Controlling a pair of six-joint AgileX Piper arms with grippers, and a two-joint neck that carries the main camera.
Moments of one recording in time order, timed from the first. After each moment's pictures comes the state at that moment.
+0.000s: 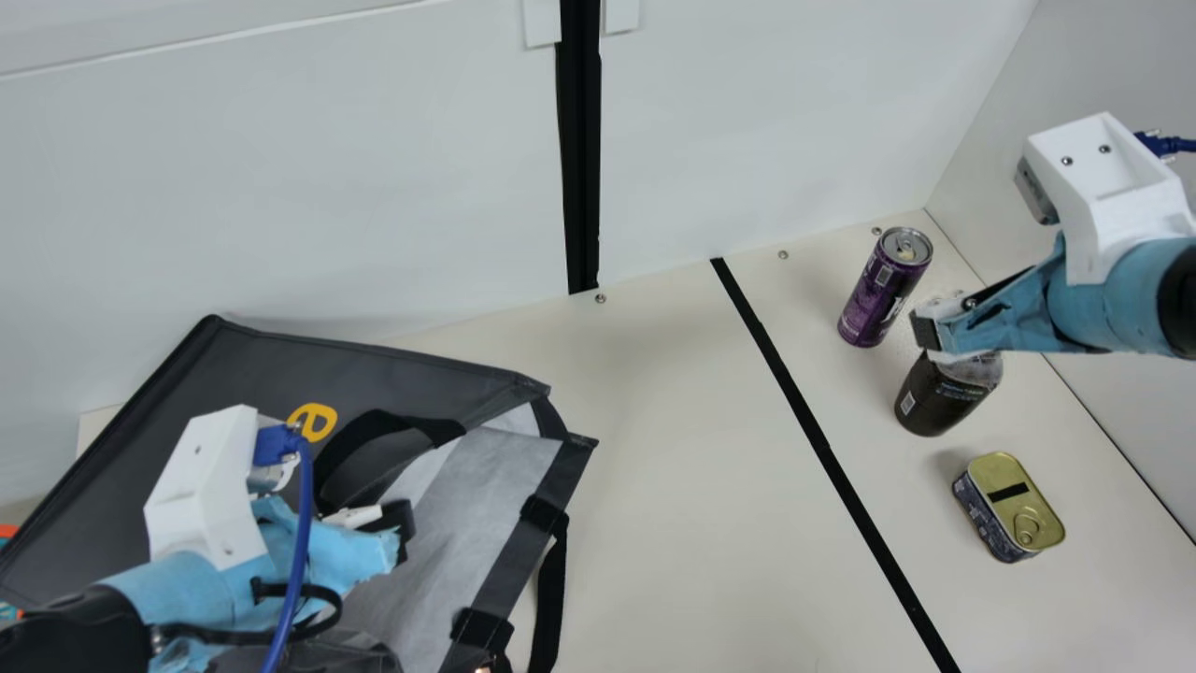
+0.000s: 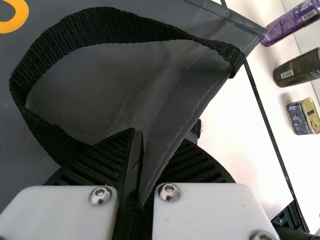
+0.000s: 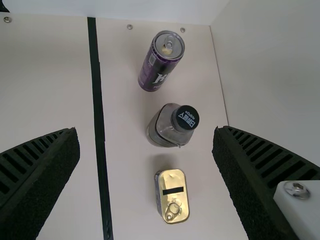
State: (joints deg) left arm -29.8 82.3 -69.9 -25.7 44.3 -4.5; right arm -24.4 76.0 -92.1 -1.3 68.7 -21.4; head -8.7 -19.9
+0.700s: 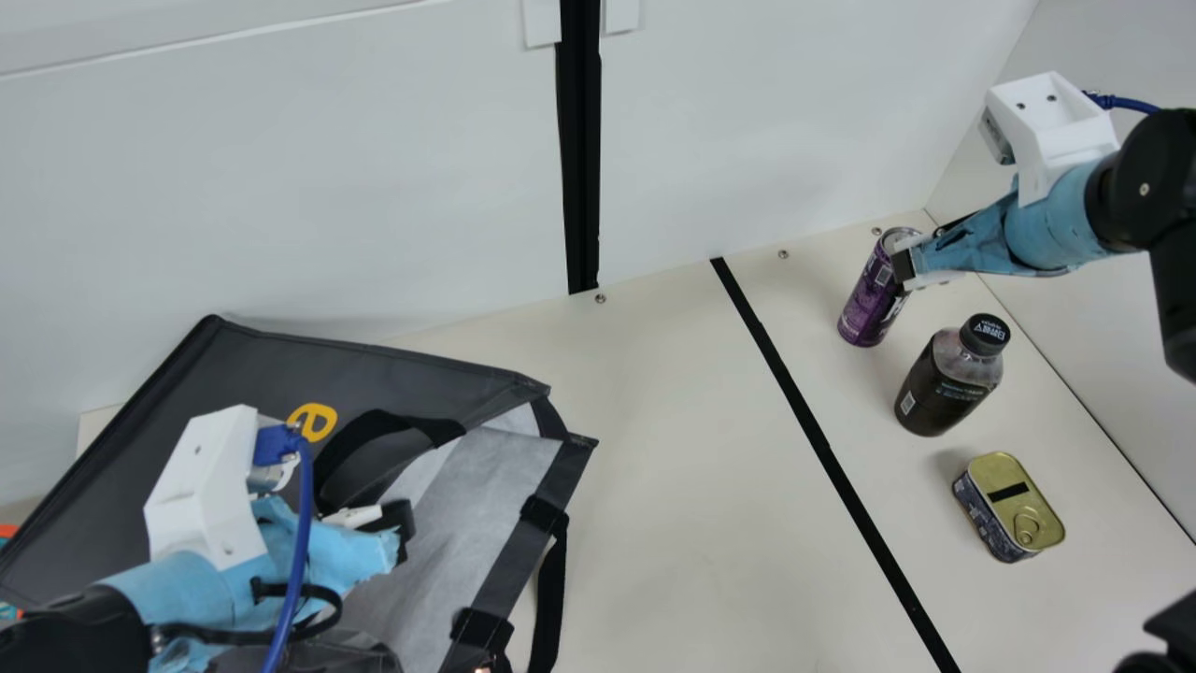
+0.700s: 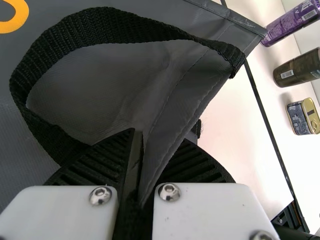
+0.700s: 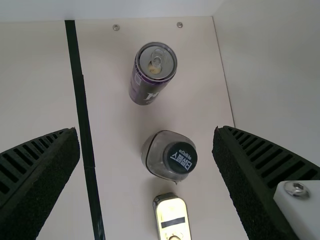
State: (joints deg) left arm -29.8 82.3 -69.9 -25.7 44.3 -4.5; right arm -25.9 93.5 -104.6 -0.8 69.0 -18.8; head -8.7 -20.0
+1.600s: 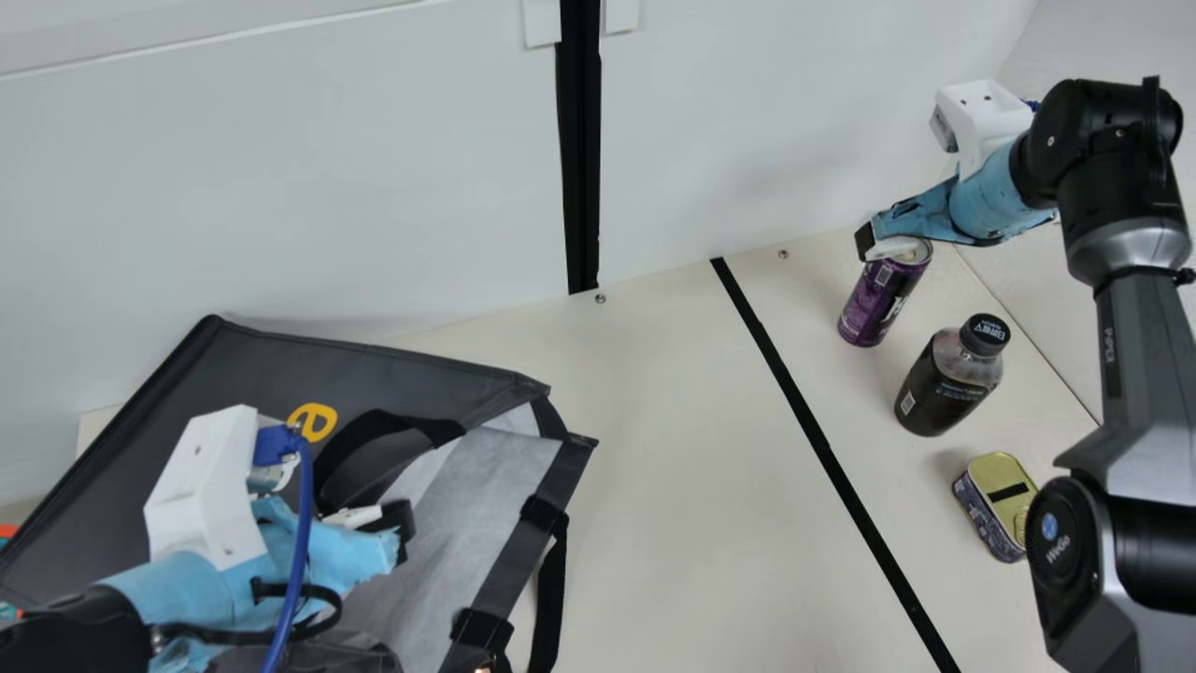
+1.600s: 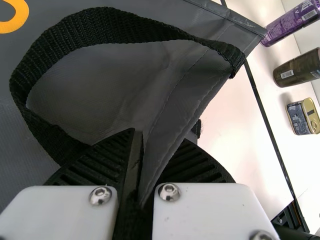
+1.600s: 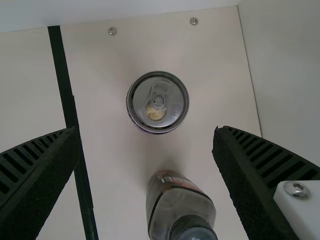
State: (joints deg) left arm -29.8 82.3 -69.9 -25.7 44.3 -4.5; right arm -26.2 112.8 -118.7 1.6 69.8 -17.1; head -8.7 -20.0
